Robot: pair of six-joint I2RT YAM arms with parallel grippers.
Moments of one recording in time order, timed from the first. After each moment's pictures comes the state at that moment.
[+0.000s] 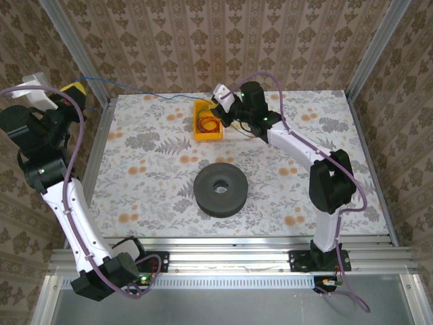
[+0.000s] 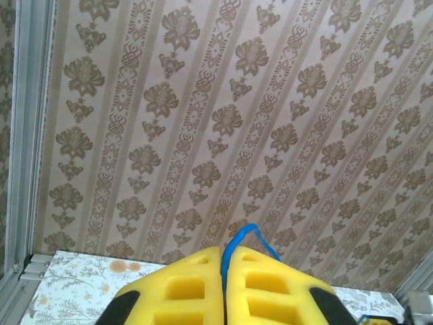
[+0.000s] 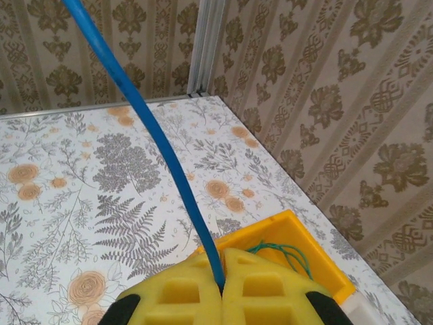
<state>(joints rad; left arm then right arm) 0.48 1.05 1.42 -0.26 0.72 -0.42 0.47 1.91 1.62 -0.02 -0.39 -0.40</state>
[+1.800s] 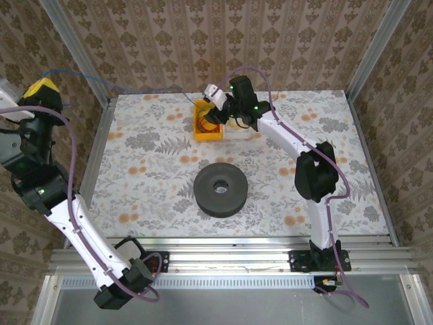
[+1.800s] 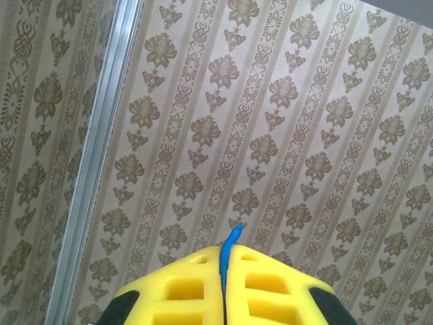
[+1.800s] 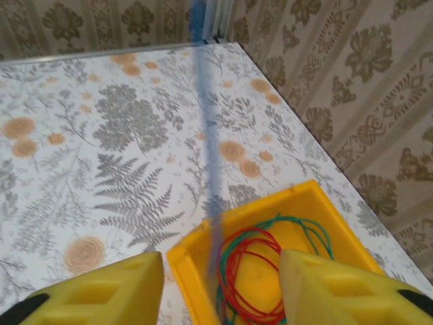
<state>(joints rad) 0.59 0.94 1.40 -0.10 0.64 -0.55 0.49 2.09 1.92 -0.32 -0.40 -0.47</state>
